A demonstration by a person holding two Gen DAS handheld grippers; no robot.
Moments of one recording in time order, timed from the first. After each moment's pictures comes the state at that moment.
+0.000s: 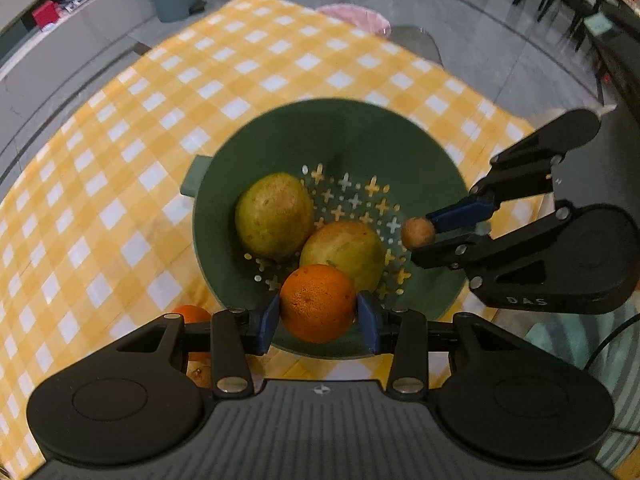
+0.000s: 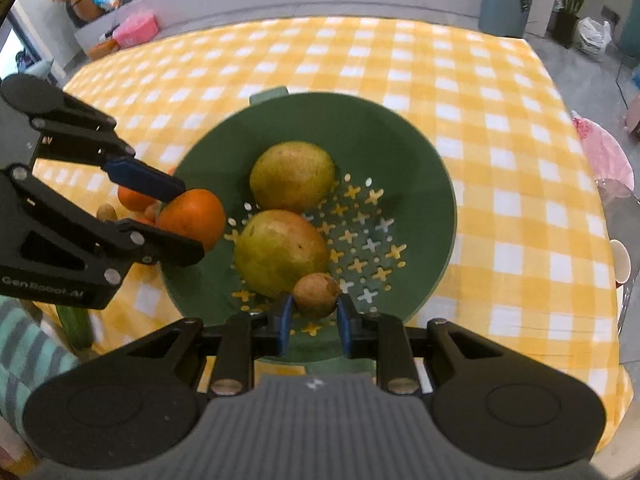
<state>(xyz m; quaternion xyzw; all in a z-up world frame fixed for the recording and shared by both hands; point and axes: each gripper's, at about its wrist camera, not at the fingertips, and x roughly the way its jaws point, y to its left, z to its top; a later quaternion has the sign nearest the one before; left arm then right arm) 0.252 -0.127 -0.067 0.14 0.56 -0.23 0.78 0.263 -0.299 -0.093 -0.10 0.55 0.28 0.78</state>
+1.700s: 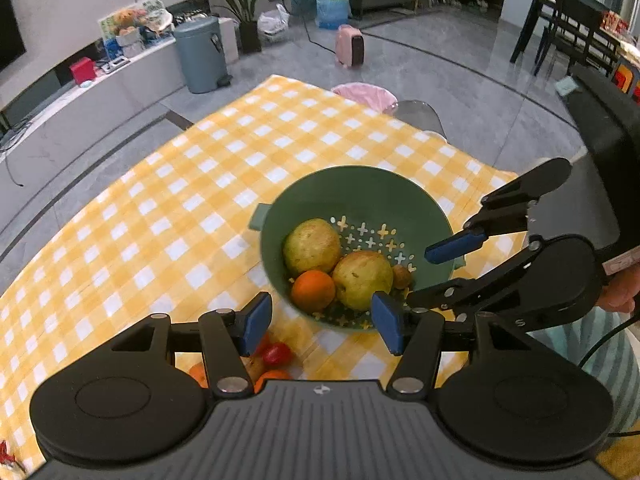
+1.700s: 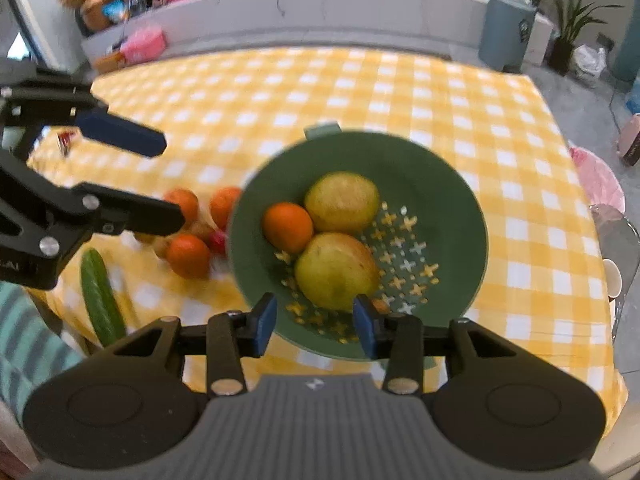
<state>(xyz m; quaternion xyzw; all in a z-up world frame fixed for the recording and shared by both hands) 0.186 -0.074 0.006 0.12 0.45 -0.22 0.86 0.214 -0.271 -0.047 -0.09 0.48 0.28 0.83</state>
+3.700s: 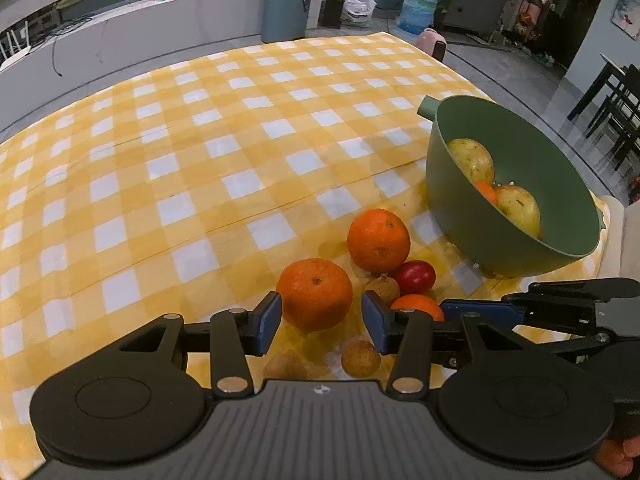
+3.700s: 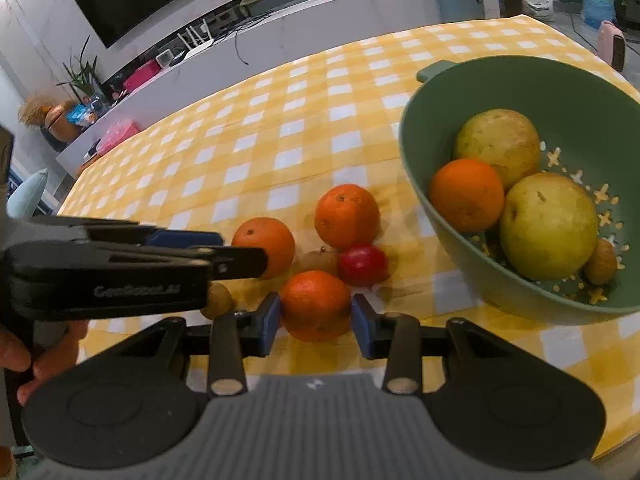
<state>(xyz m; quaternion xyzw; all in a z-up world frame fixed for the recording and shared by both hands) 0.198 0.053 -0.115 0.00 0.48 -0.15 0.86 0.190 -0.151 -0.139 0.08 0.47 0.22 0.85</state>
